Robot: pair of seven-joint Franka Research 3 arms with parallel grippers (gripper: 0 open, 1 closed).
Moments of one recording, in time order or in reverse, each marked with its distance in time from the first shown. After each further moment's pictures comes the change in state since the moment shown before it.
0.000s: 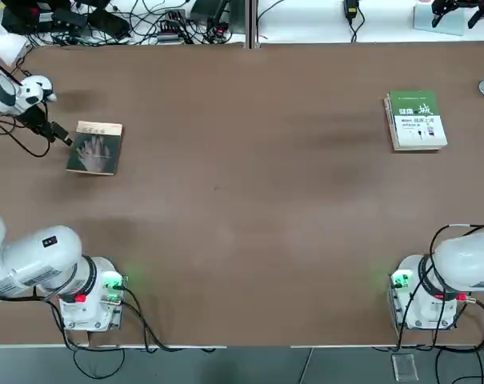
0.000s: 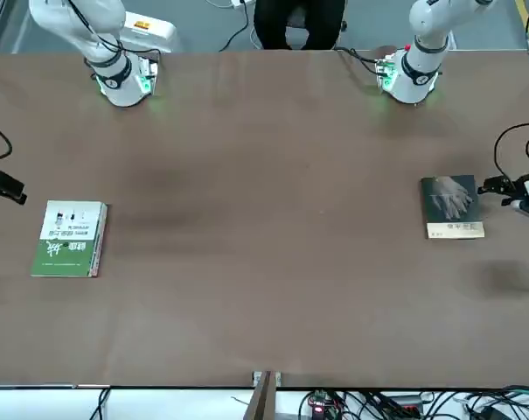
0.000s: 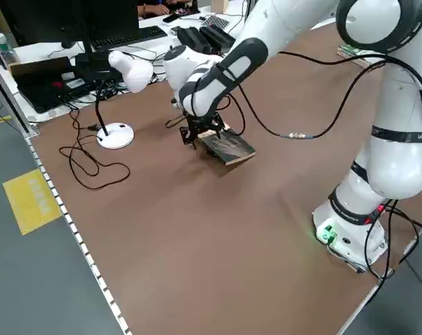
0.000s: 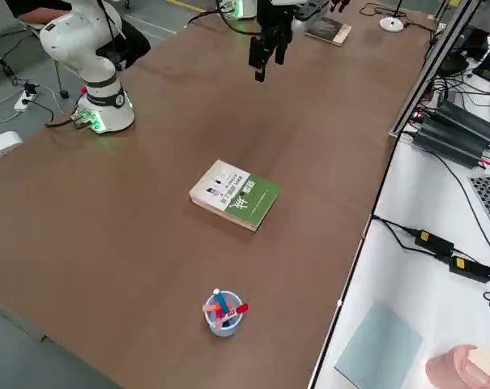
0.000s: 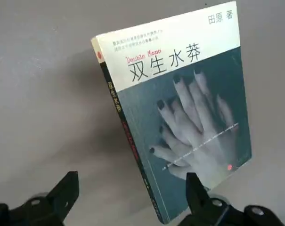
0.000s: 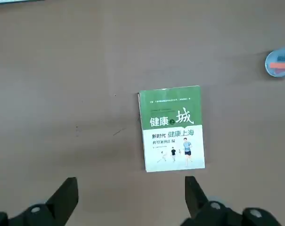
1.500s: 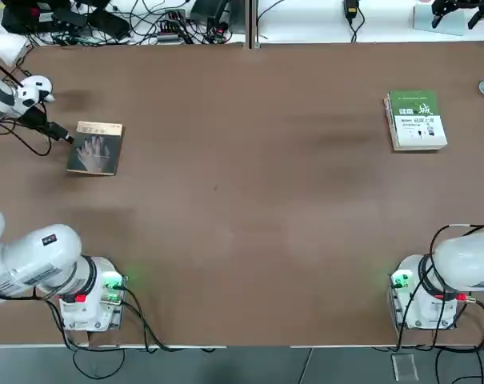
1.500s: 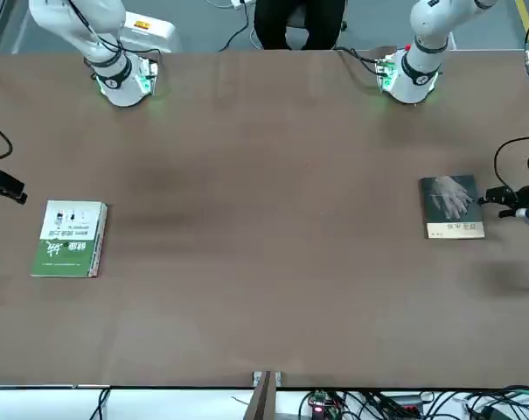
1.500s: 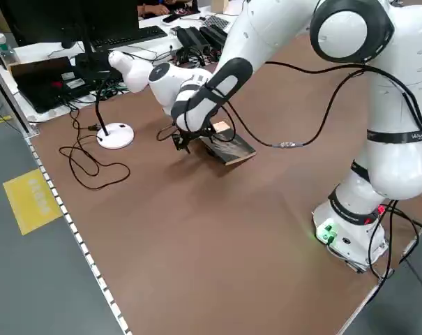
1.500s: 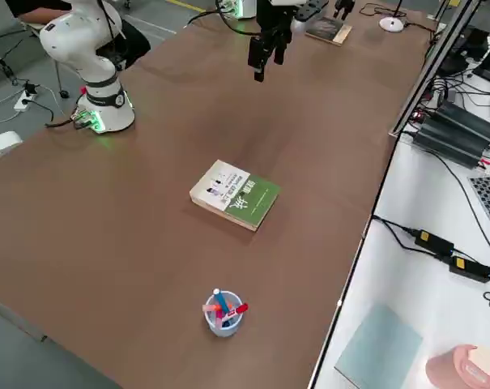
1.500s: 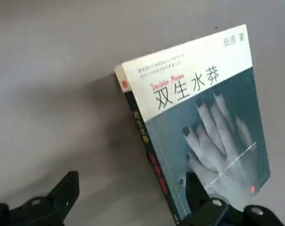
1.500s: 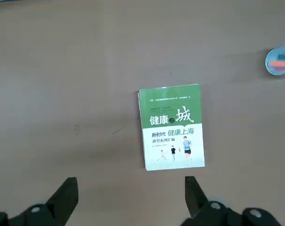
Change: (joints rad) left arm 0.045 0.132 -0.004 0.113 -0.129 0.009 0.177; right arm 0.000 0.000 0.000 0.000 0.000 -0.006 0.000
